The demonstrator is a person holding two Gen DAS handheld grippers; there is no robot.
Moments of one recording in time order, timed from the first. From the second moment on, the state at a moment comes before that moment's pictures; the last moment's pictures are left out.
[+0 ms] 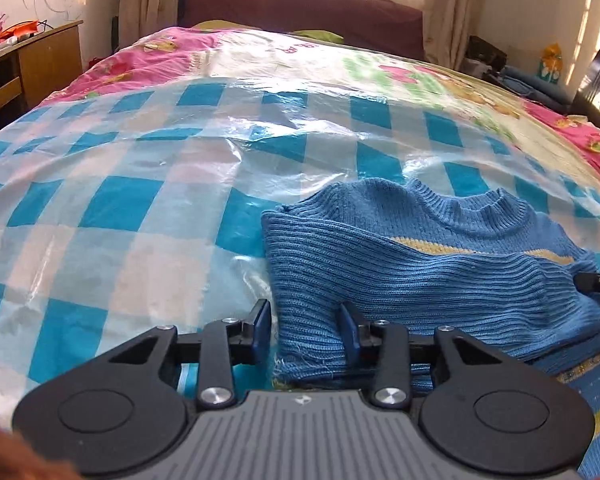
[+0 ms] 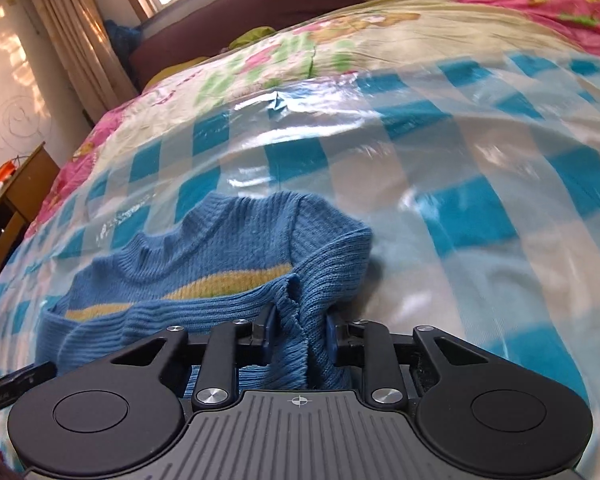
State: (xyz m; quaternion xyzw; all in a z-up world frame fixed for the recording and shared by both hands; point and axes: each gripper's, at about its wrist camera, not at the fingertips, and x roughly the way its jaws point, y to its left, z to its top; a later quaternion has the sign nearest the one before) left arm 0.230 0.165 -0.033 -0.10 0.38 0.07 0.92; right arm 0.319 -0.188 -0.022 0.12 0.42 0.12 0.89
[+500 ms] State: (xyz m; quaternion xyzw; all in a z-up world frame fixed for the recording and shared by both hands) left arm 0.101 0.159 -0.009 -0.11 0.43 0.00 0.90; right arm 0.178 -0.237 0.014 0.10 0.46 0.18 0.86
